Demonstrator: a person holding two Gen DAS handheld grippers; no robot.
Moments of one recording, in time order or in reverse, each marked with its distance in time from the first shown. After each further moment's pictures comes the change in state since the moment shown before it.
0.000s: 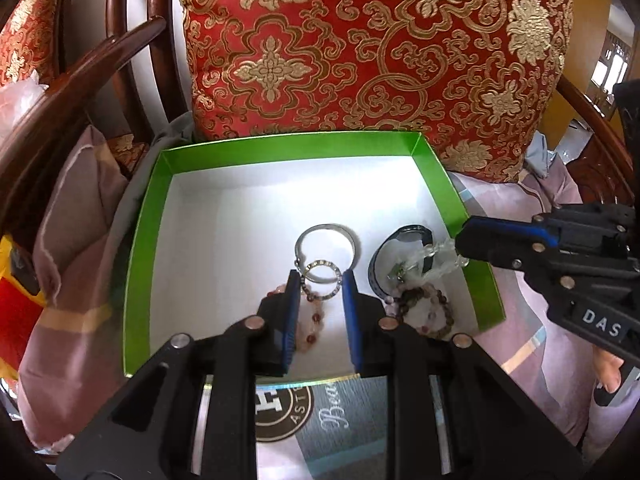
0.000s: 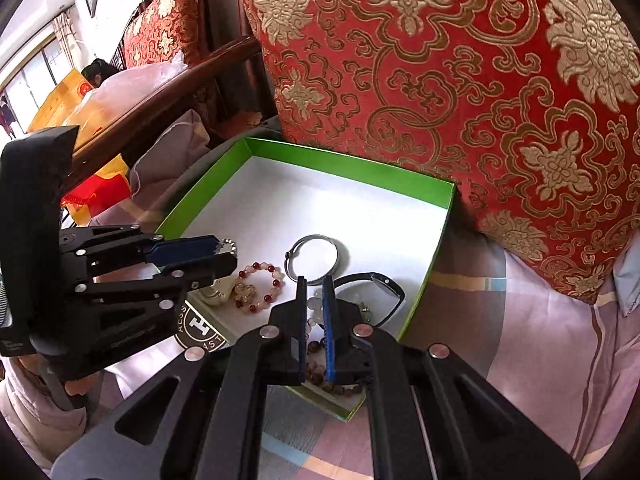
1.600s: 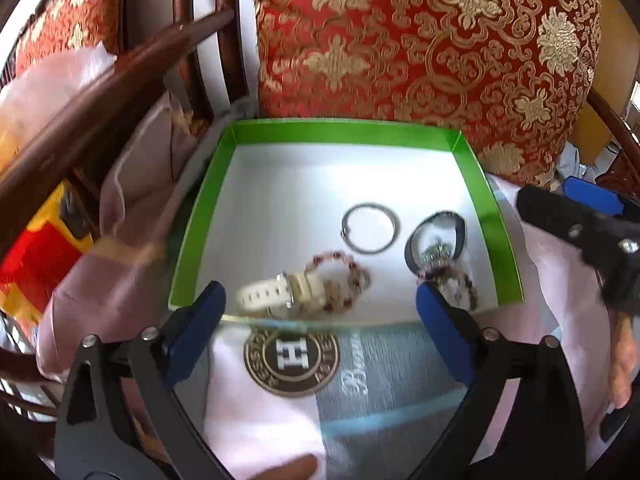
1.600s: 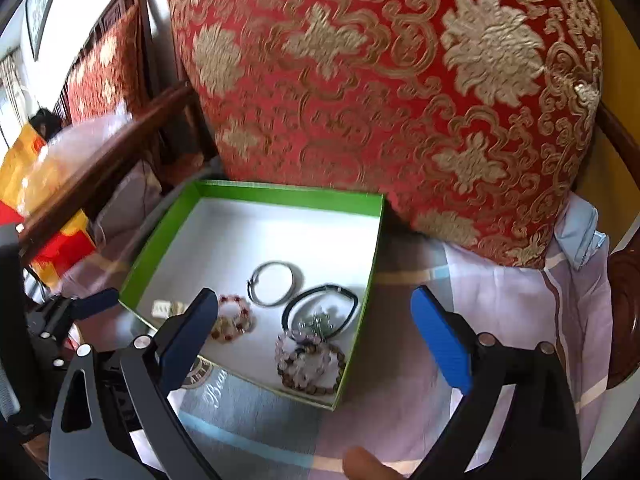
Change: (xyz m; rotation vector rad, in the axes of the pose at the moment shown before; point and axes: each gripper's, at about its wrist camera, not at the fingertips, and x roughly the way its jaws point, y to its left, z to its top) left arm -0.032 0.016 -0.030 -0.117 0.006 0.159; right arm -0.029 0.006 -0.002 0.154 -0.086 -0.228
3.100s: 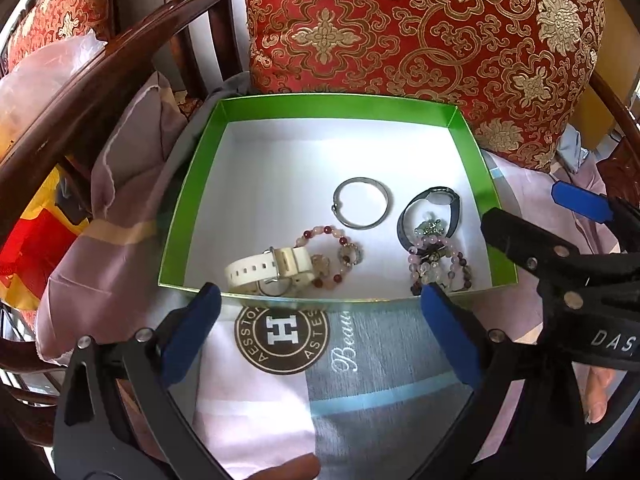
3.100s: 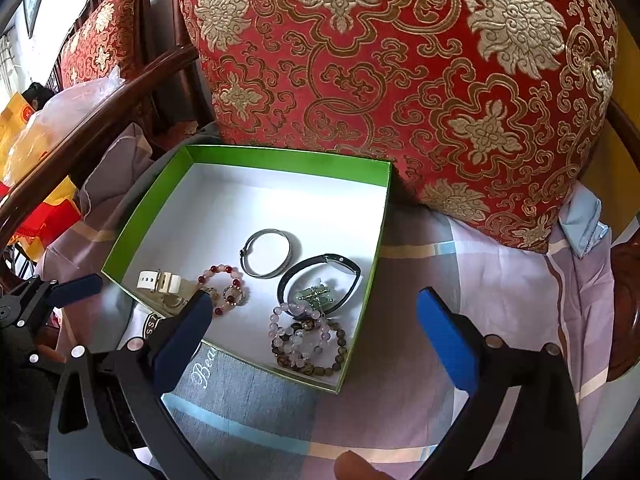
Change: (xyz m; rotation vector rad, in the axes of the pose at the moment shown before) left arm 0.003 -0.012 -0.002 0.010 0.085 0.002; right arm 0.013 0.010 -0.015 -0.024 0.074 -0.023
